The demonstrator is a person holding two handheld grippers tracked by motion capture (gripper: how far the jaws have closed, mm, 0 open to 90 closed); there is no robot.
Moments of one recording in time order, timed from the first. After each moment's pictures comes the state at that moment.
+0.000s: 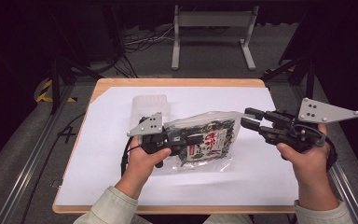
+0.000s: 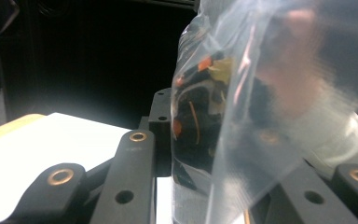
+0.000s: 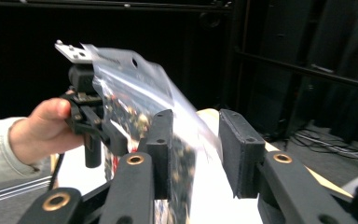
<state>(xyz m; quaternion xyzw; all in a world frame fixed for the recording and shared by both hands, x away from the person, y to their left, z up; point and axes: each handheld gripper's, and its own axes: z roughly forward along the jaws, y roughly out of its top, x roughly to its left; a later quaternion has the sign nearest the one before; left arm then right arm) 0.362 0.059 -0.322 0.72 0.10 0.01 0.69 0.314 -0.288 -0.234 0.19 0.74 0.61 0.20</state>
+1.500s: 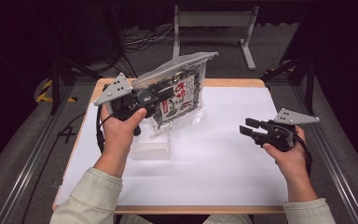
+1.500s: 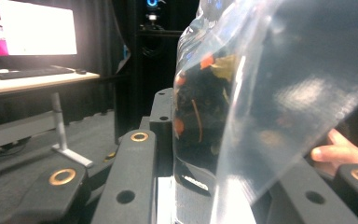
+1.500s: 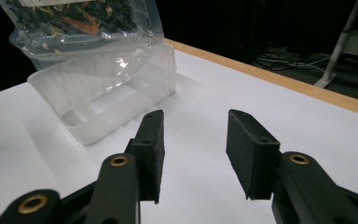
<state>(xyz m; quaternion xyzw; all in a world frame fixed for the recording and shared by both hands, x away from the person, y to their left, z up) 0.395 0.119 -0.253 0.68 0.19 0.17 0.69 0.369 -0.312 -0.331 0.33 0.76 0.52 0.19</state>
